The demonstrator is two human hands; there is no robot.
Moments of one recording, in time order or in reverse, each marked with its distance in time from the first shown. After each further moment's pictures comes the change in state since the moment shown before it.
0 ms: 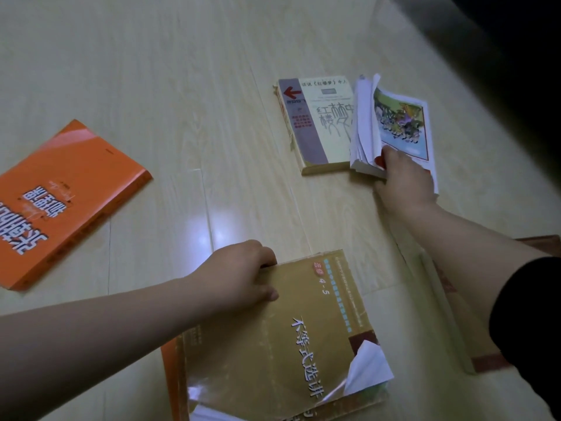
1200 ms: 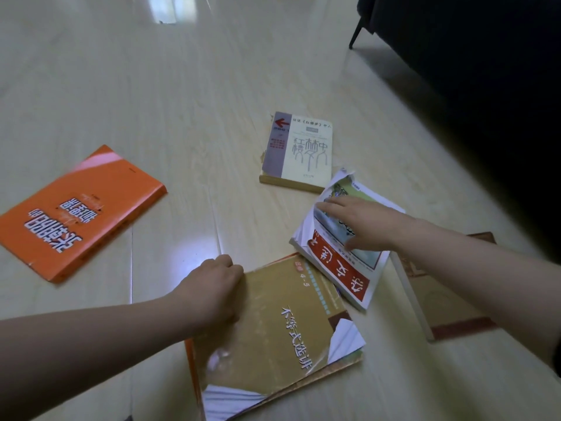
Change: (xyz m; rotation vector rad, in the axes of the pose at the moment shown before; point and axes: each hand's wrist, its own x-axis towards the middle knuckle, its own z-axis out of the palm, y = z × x) left_hand -0.067 -0.010 0.001 0.294 -0.027 -0.030; right_hand -0.086 -0.044 -0.090 -0.168 -0.535 -0.518
